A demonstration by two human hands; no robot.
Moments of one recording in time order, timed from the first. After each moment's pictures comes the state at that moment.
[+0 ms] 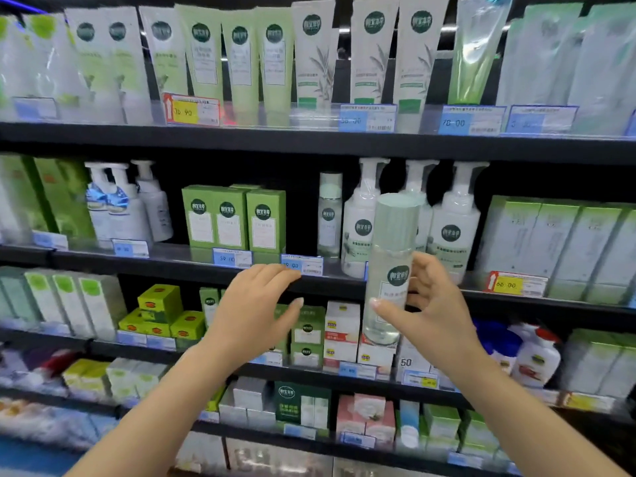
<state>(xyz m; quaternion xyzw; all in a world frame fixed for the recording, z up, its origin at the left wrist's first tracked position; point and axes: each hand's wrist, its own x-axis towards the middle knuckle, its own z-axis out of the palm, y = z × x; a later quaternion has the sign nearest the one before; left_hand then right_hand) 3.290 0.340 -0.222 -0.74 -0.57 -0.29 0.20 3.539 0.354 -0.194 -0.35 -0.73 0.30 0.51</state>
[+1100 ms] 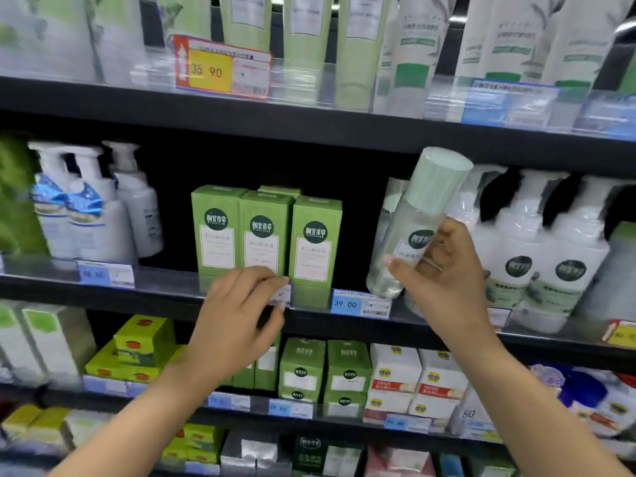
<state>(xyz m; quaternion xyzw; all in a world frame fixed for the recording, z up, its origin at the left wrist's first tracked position) 3.149 0.444 -0.257 -0.74 -0.49 -0.39 0.26 3.404 0.468 -0.180 -0.36 -0.65 0.27 0.61</state>
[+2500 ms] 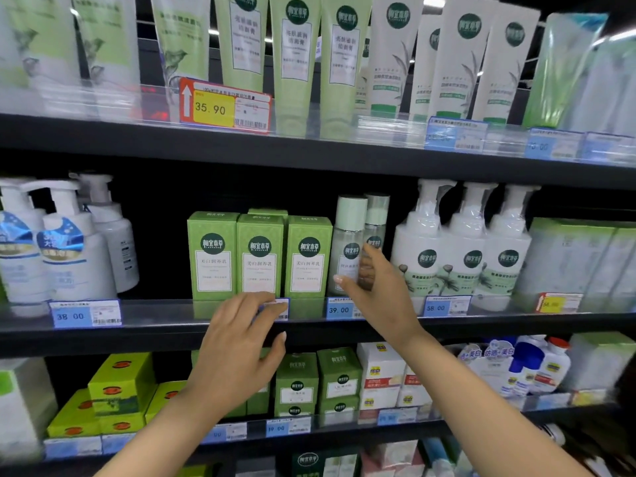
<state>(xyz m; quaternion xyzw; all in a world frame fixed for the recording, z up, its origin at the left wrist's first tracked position) 3.136 0.436 -0.262 -0.79 -0.46 -0.36 0.18 3.359 0.478 -0.206 -0.47 -0.71 0.15 0.50</state>
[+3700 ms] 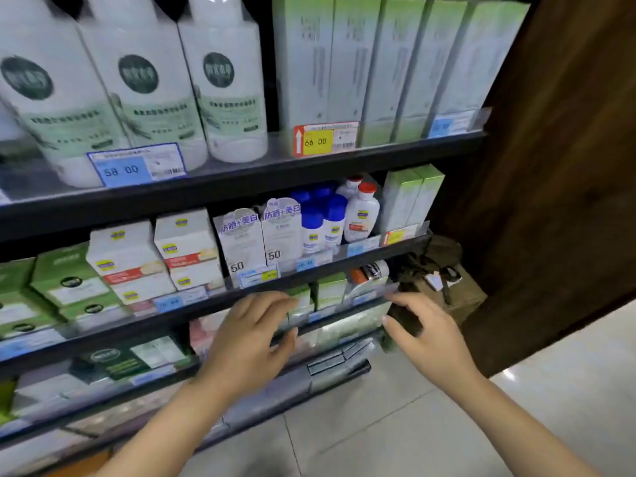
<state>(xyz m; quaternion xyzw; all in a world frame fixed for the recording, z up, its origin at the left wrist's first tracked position) 3.502 0.394 -0.399 -0.88 -0.38 -0.28 -0.03 3.764 0.317 -0.391 -0.69 -0.62 0.15 0.35</state>
